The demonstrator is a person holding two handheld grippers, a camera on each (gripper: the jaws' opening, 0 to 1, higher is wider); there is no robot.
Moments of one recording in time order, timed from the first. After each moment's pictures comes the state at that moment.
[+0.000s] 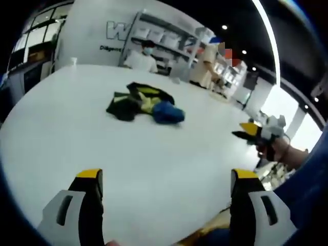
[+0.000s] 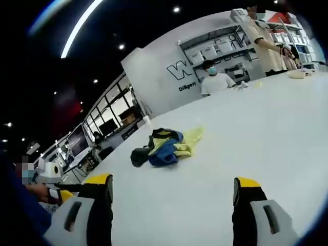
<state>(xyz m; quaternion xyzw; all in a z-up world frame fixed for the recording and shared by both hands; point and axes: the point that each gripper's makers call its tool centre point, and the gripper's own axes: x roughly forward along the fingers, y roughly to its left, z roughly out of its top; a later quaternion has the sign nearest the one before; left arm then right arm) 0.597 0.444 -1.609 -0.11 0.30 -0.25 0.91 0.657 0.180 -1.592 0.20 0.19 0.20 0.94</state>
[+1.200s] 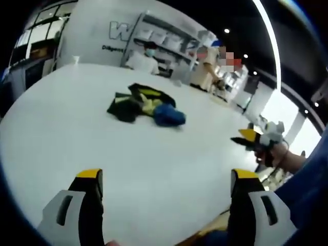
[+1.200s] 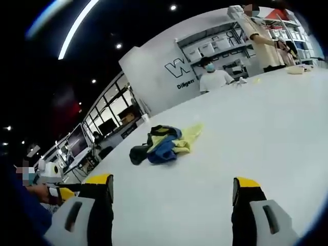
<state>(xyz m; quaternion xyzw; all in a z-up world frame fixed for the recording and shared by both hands) 0.600 0.447 -1.609 -0.12 0.30 -0.24 0.91 0.655 0.181 -1.601 0.21 0.21 0.21 0.93</state>
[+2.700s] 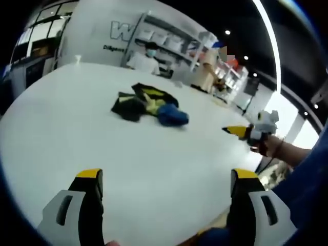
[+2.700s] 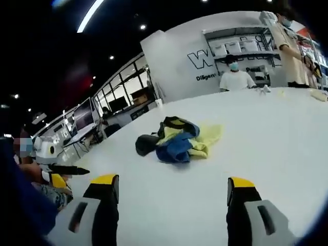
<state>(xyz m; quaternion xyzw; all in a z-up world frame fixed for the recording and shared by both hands) 0.601 0.461 -1.615 -0.13 0.30 -0.24 0.91 0.699 0.228 -1.605 0.09 0.23 0.28 0.93</state>
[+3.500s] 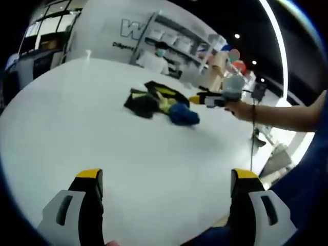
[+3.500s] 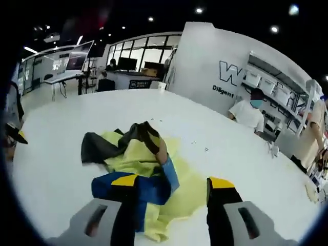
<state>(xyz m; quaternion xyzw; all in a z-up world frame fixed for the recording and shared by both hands) 0.600 0.479 -1.623 -0.15 0.31 -0.21 0.92 0.886 0.277 -1.604 -0.20 0.20 0.27 0.92</state>
